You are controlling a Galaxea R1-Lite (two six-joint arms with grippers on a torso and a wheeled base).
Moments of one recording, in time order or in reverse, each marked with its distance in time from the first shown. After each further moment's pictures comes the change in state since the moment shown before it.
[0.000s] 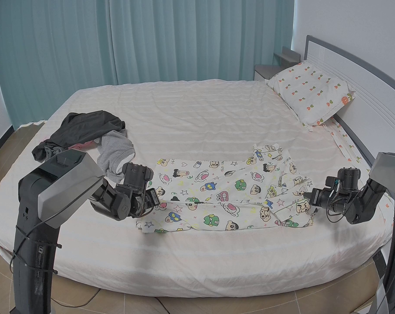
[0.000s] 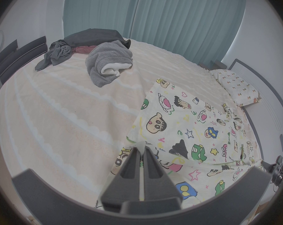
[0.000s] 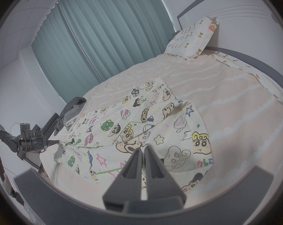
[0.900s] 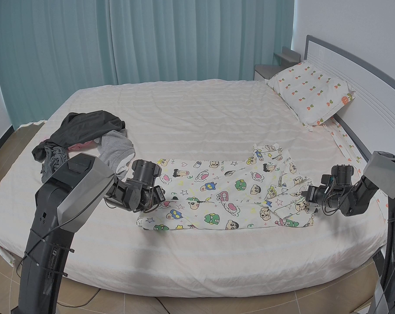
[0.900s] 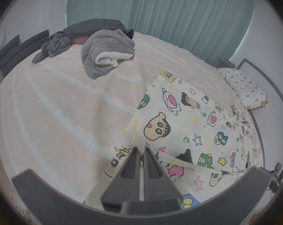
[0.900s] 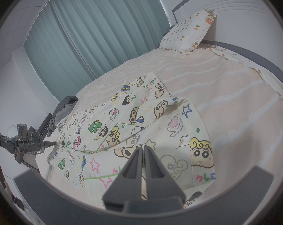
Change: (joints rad) left arm 0.000 0.130 -0.288 0.233 0.003 -0.059; right arm -0.003 0.081 -0.194 0.174 -0.034 0.001
